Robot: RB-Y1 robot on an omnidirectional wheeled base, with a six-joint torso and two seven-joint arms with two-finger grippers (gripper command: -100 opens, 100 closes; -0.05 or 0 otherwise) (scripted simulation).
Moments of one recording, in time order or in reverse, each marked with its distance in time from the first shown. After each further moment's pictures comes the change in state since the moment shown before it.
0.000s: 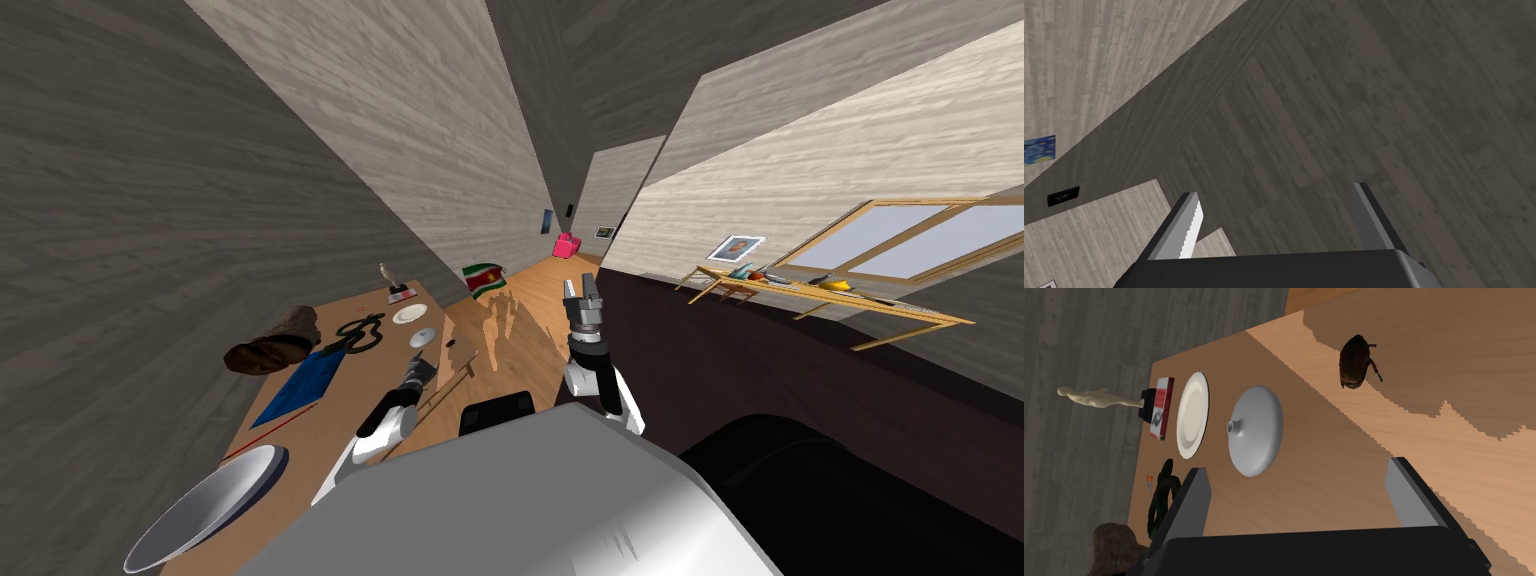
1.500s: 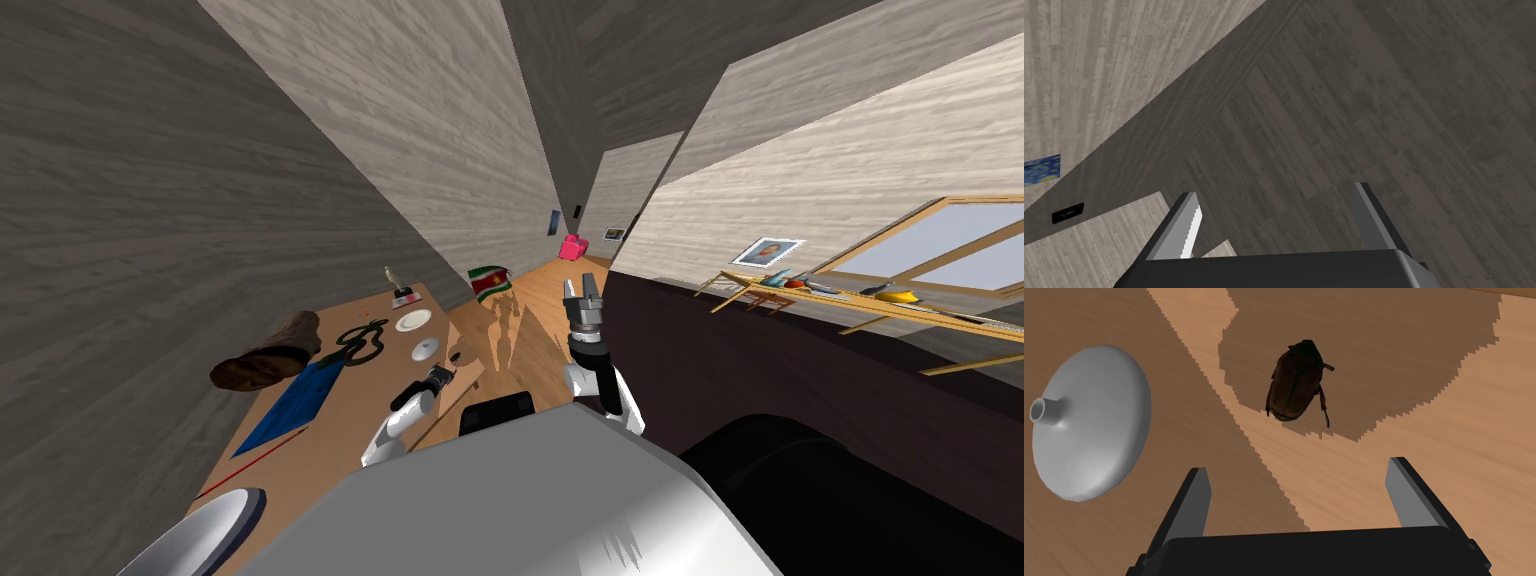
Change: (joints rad) left arm -0.215 -0.042 0.008 0.397 0.171 0.144 0.221; right arm 0.000 0.000 0.000 0.000 0.000 0.000 0.000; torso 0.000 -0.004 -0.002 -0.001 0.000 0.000
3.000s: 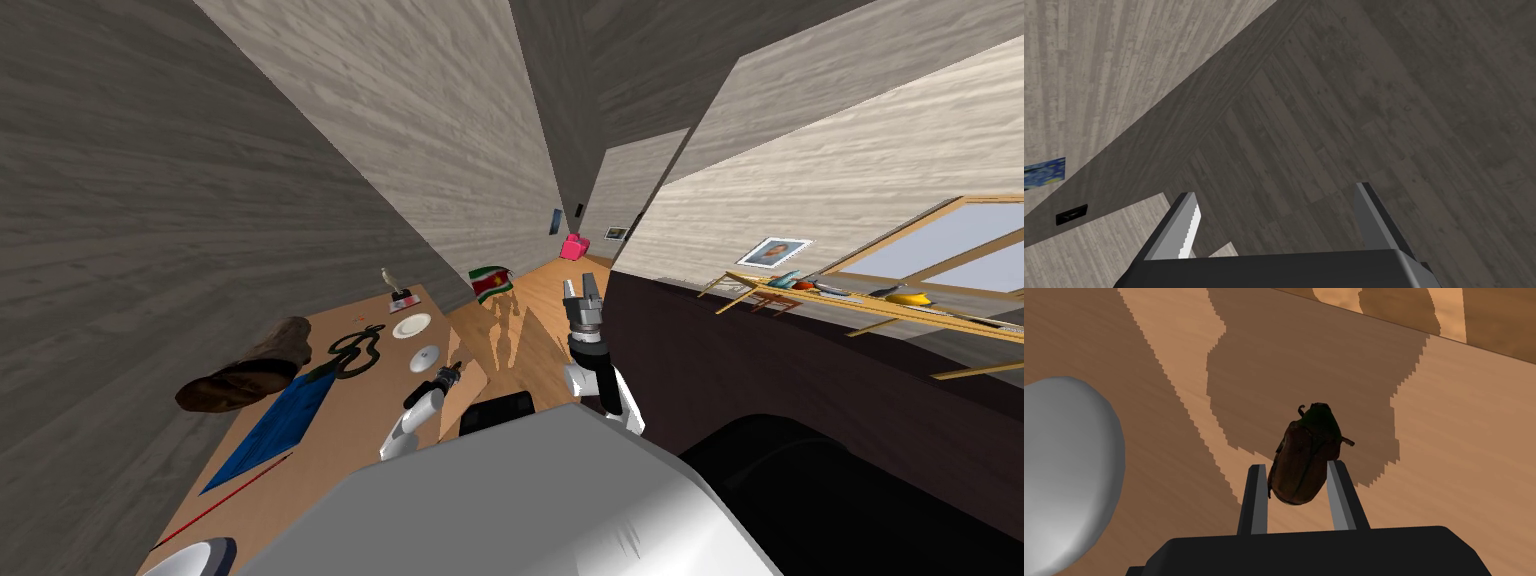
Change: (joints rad) left arm -0.058 -0.053 -0.009 0.148 0.028 -0.078 0.013; right arm 0.000 0.000 0.000 0.000 0.000 0.000 0.000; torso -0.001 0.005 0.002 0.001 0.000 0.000
